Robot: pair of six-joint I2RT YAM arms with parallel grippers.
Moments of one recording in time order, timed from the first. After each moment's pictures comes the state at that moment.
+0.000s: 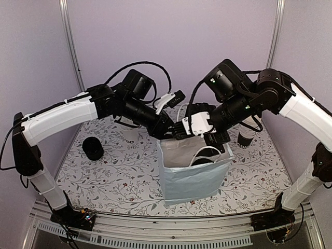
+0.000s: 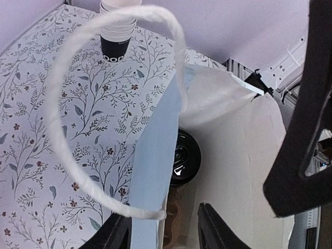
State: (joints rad) left arm -0.90 1.66 1.61 -0.66 0.47 -0.01; right arm 1.10 1.57 1.86 -1.20 -0.10 -0.93
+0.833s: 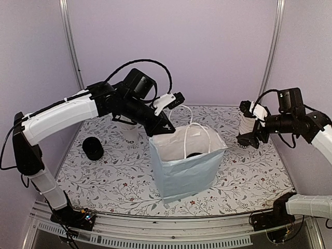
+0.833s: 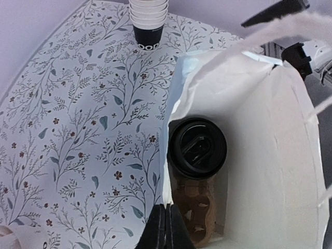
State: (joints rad) left arm -0.91 1.69 1.67 -0.75 0.31 0.14; right arm 0.36 1.01 1.14 -0.76 -0.33 -0.75
